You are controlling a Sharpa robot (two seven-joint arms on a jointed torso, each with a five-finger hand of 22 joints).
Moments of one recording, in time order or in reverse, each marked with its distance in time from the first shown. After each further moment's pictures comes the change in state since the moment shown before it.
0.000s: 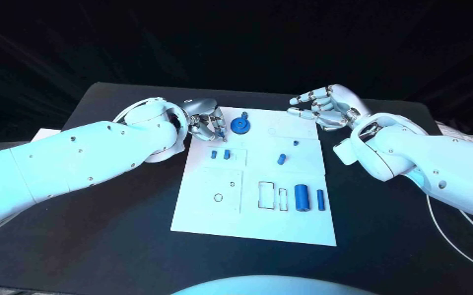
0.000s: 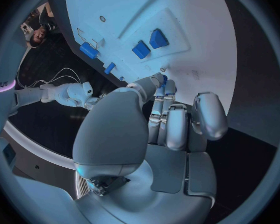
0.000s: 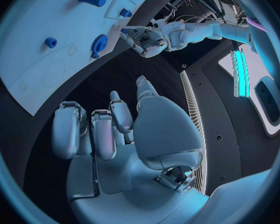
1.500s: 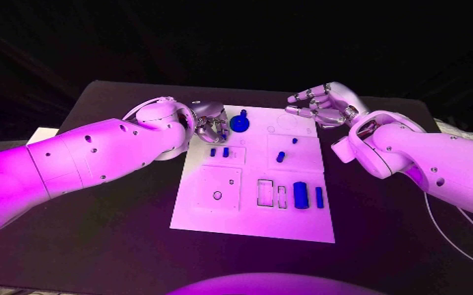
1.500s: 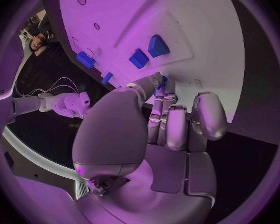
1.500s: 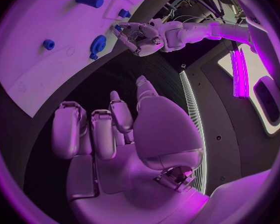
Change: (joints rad) left arm -0.002 0.058 -0.009 -0.042 -0.070 0.059 -0.026; left_hand -0.005 0.003 0.000 0.000 0.000 0.007 -0.007 -0.004 0.000 0.011 -0.004 -0.005 0.003 0.000 0.000 0.000 -0.002 0.000 0.000 0.000 0.000 0.000; right arm -0.001 0.001 0.000 0.005 0.000 0.000 0.003; right_hand 0.000 0.000 0.000 0.000 0.000 0.000 0.000 0.000 0.000 0.000 0.000 0.000 0.000 0.000 0.000 0.000 0.000 0.000 0.000 0.000 0.000 0.000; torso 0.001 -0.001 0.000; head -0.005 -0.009
